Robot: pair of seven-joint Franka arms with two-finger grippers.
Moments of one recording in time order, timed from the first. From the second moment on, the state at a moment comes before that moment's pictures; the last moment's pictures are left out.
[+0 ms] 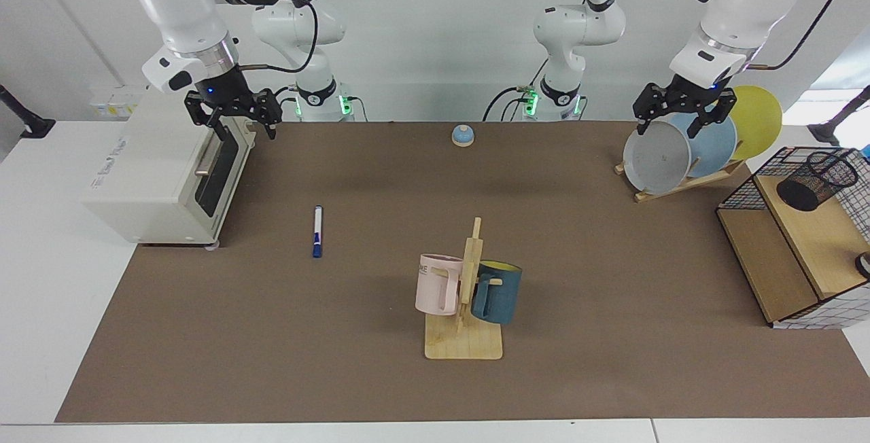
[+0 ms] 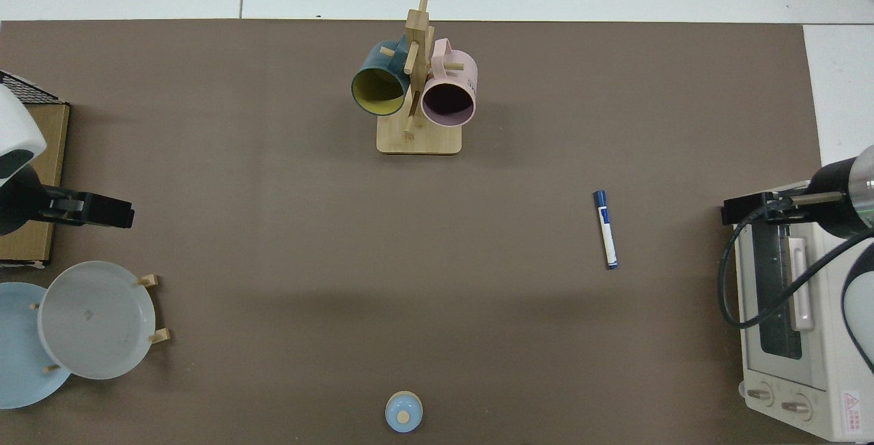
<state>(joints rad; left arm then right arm) -0.02 -0.07 -0.01 -1.68 -0.01 1.59 0.13 0.00 -0.12 0.01 -1.79 -0.01 1.67 0.00</state>
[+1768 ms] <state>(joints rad) -0.02 -0.05 0.01 -1.69 -0.01 1.65 0.19 0.05 0.15 0.04 -2.08 0.00 2.25 0.01</state>
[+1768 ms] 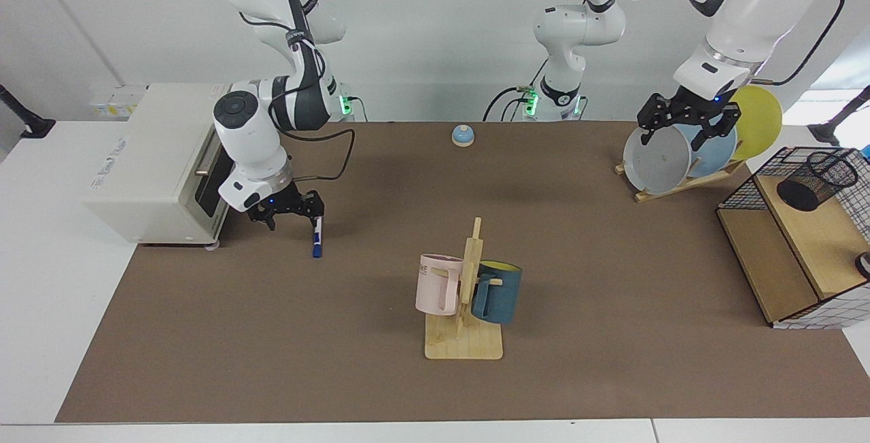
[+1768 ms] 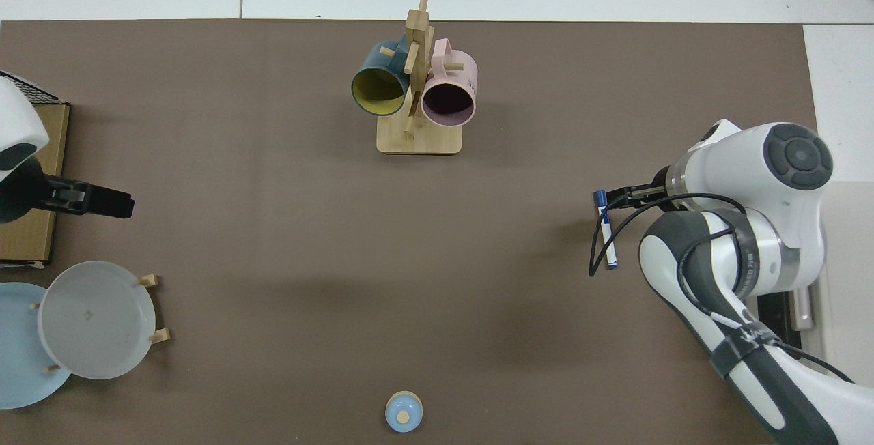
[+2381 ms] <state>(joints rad) -0.02 -0.05 0.01 -1.69 -0.01 1.65 0.19 0.08 0.27 0.04 -2.09 0.01 2.37 0.02</state>
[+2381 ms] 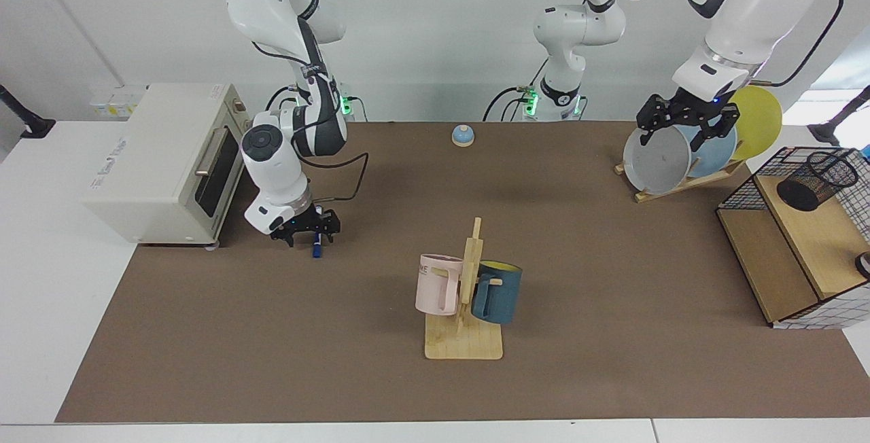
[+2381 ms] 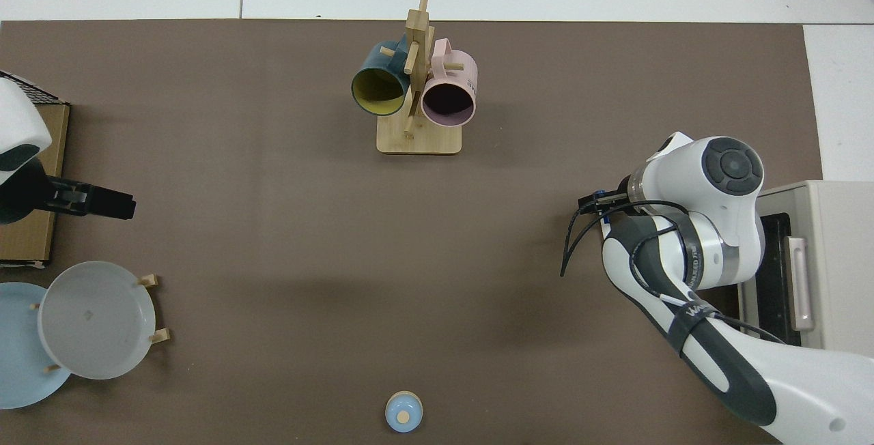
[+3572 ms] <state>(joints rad) -0.02 -0.05 0.00 -1.69 -0.01 1.65 0.19 0.08 0.28 0.03 -2.09 0.01 2.38 0.06</state>
